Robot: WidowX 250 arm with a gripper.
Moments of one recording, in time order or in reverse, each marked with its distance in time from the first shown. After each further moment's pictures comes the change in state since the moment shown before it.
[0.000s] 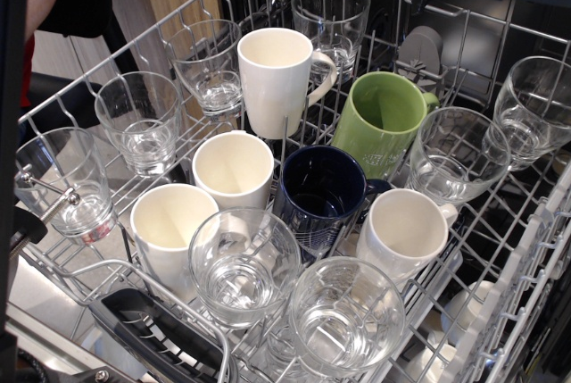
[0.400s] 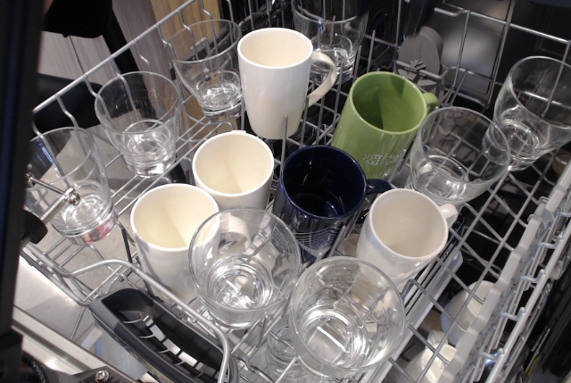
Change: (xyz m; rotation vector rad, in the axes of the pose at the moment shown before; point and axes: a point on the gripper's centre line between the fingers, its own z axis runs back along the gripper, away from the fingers) arm -0.008 0.001 -0.029 0.001 0.059 0.003
